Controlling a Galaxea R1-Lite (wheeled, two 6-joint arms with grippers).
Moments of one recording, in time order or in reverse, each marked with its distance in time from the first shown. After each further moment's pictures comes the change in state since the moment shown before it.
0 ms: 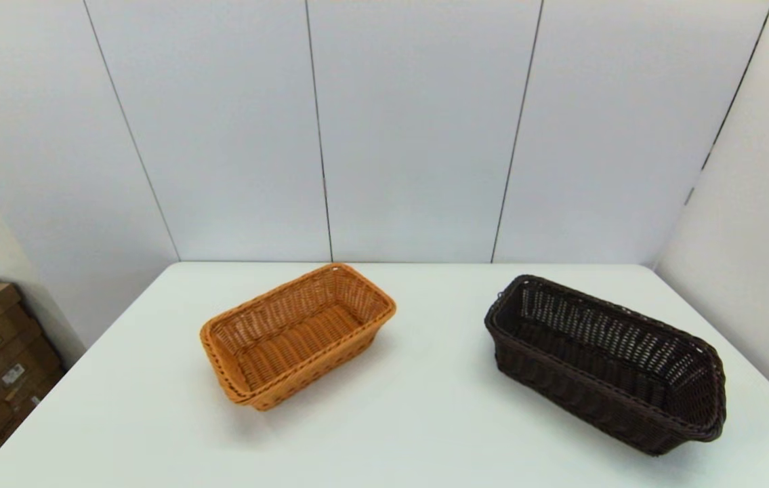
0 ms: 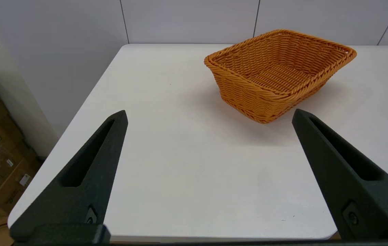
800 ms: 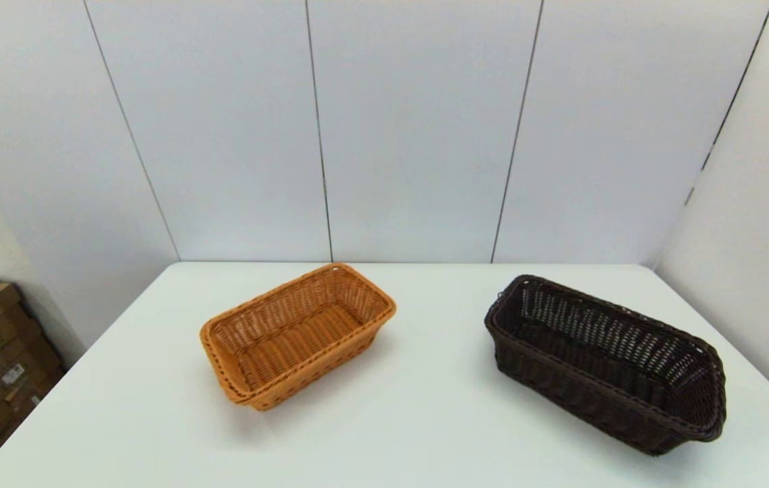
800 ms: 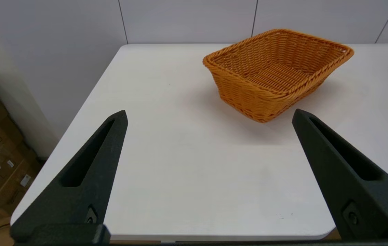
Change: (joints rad) left arm 0.000 0.001 -0.034 0.038 -0.008 0.006; right arm 0.000 0.000 0.000 0.000 0.000 0.000
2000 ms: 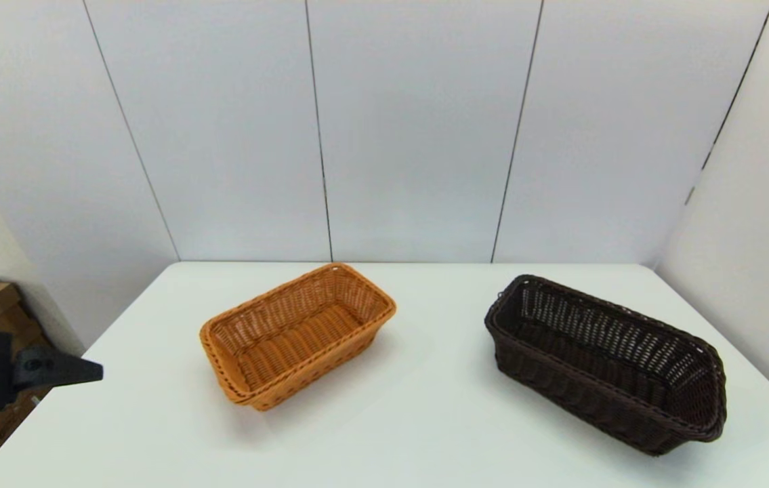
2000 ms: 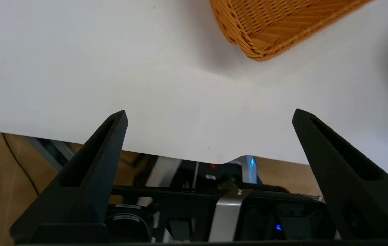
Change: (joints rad) left arm -0.011 1.201 -0.946 0.658 -0.110 -0.342; right arm 0.000 0.000 0.000 0.000 0.000 0.000
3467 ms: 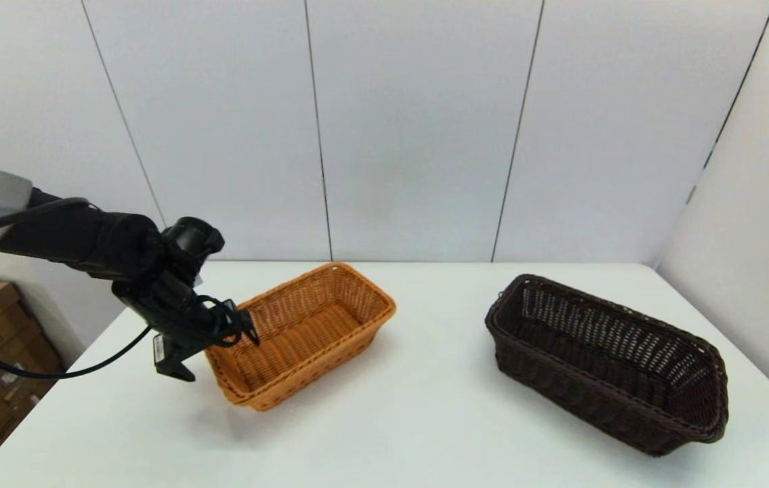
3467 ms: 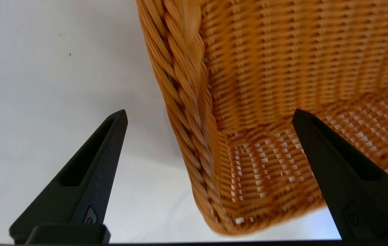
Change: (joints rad) left arm -0.114 0.863 -0.294 -0.210 -0.004 -0.308; right arm 0.000 0.000 0.000 0.000 0.000 0.000
